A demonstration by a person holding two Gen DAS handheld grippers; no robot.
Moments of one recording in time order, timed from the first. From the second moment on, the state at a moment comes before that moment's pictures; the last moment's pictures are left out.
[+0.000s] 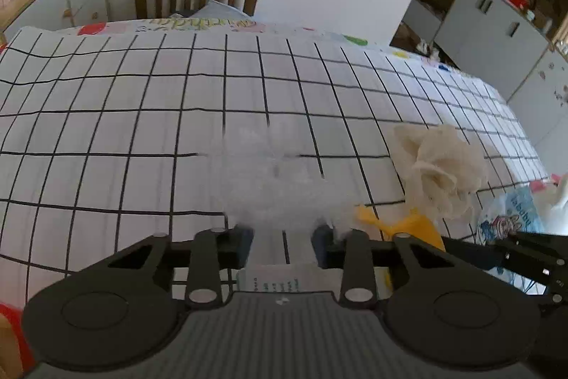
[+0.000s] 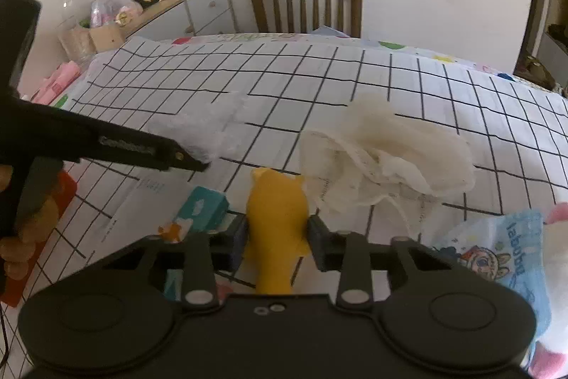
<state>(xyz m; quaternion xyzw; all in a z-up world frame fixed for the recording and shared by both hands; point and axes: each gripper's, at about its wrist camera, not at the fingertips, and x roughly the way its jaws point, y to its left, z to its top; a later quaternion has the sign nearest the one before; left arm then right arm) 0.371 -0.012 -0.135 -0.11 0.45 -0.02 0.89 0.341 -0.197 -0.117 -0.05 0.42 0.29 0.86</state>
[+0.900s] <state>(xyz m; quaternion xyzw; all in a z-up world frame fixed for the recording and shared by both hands) 0.352 -0.007 -0.109 -0.09 0.44 -0.03 0.89 0.312 -0.227 -0.102 -0.04 0.42 0.29 0.86</state>
